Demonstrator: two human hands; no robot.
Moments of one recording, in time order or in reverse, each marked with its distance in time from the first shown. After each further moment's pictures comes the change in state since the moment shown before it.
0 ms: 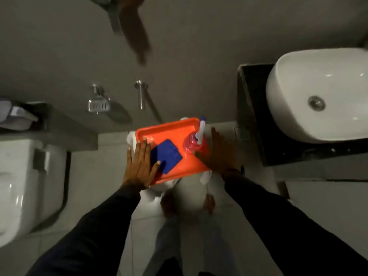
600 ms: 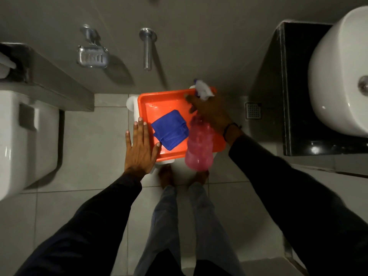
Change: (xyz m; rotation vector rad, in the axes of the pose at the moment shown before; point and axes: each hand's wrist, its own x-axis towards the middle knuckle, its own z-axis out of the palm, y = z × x) left_hand 0.002 -0.017 0.077 -0.110 0.058 -0.182; right_hand 0.084 -0.074 0.019 0.913 -0.234 0.211
